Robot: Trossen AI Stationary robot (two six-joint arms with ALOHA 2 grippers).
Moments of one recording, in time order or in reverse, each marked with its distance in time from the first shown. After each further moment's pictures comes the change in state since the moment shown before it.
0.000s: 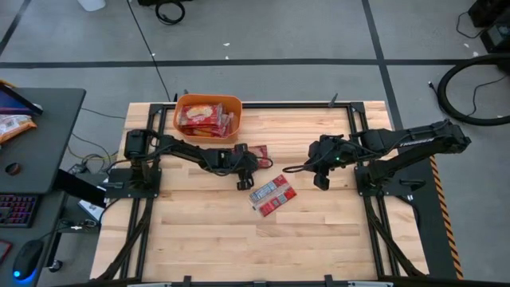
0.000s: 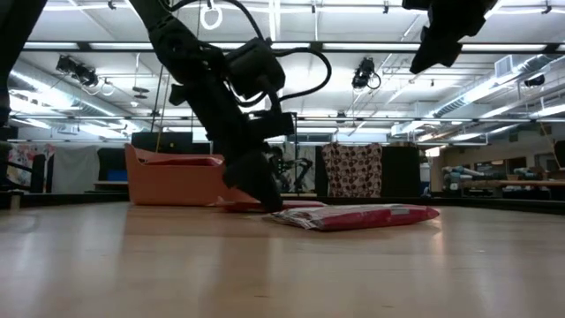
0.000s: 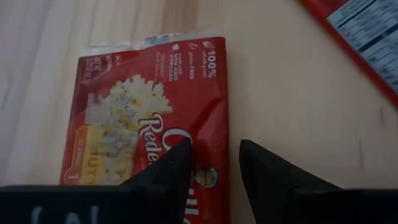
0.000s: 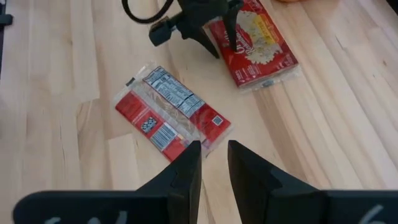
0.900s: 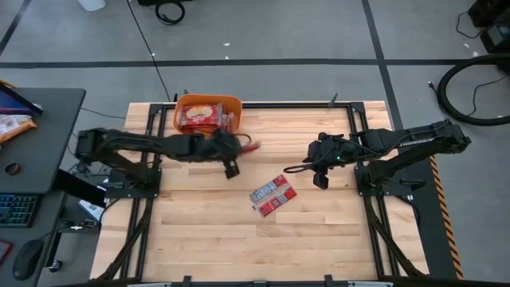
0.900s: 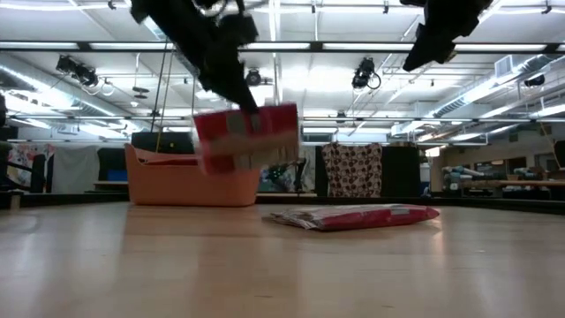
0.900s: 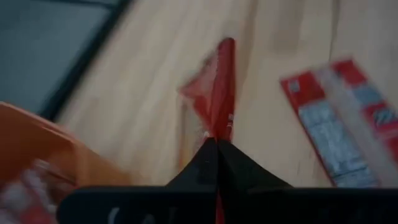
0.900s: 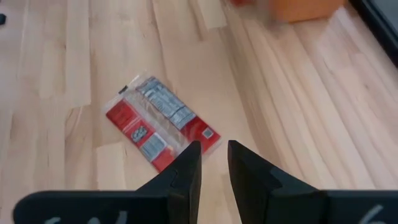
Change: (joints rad) left arm -0.002 -0.464 -0.001 -0.300 -0.075 -0.212; right arm -0.001 0.001 0.000 0.032 0.037 -0.072
